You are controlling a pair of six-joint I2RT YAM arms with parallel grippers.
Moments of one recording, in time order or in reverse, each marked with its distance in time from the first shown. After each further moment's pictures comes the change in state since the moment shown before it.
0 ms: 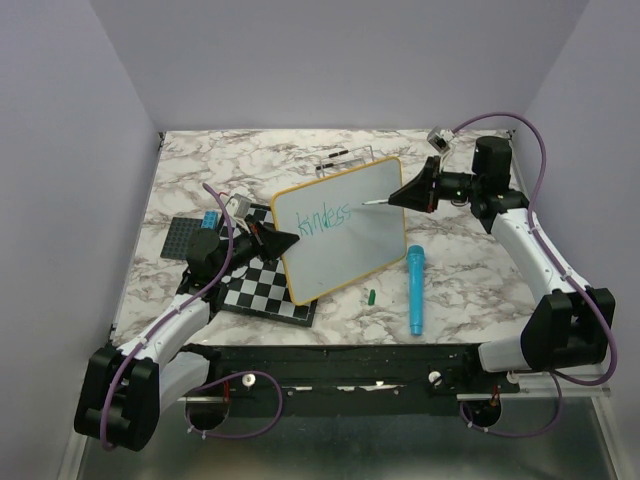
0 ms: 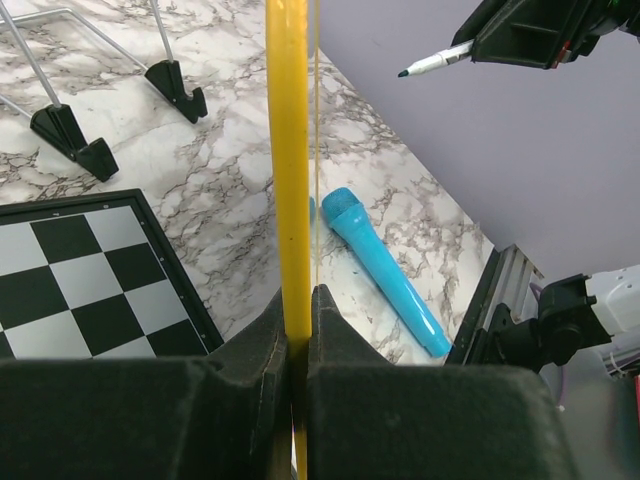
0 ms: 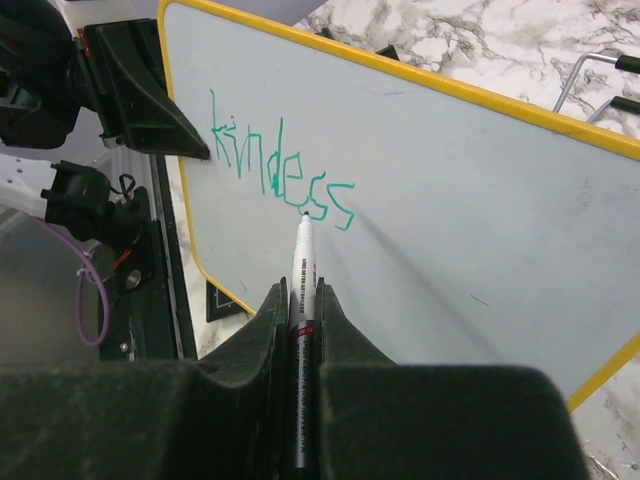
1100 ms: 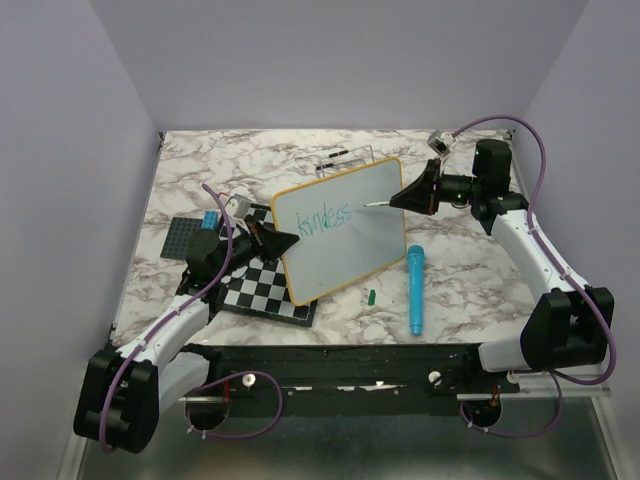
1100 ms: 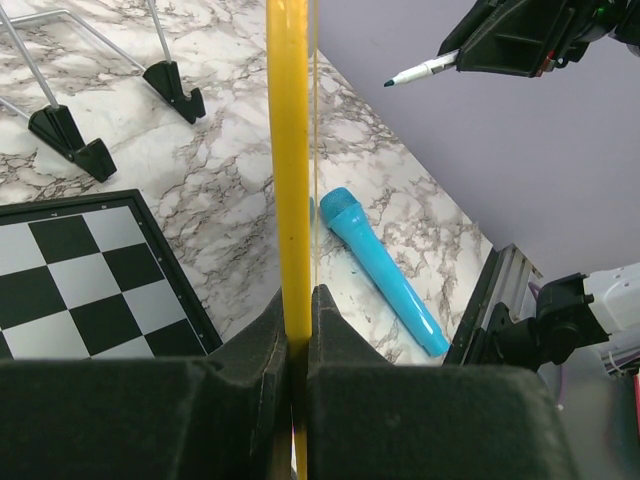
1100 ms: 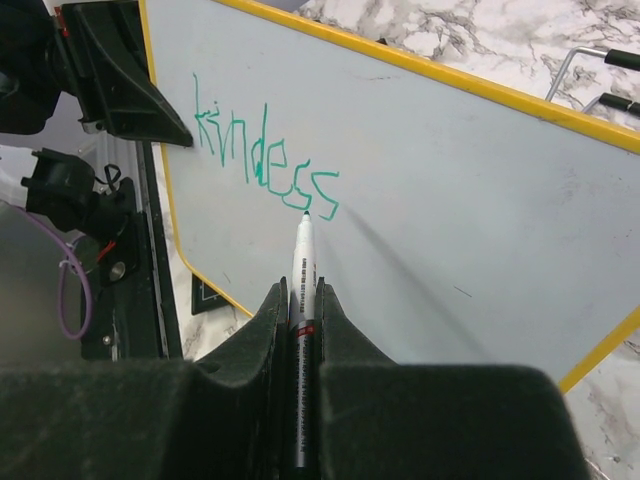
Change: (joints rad) left arm -0.001 -0.012 0.000 -0.009 0.000 0.000; right arm -0.013 0.001 -0.024 0.005 -0.004 -0.048
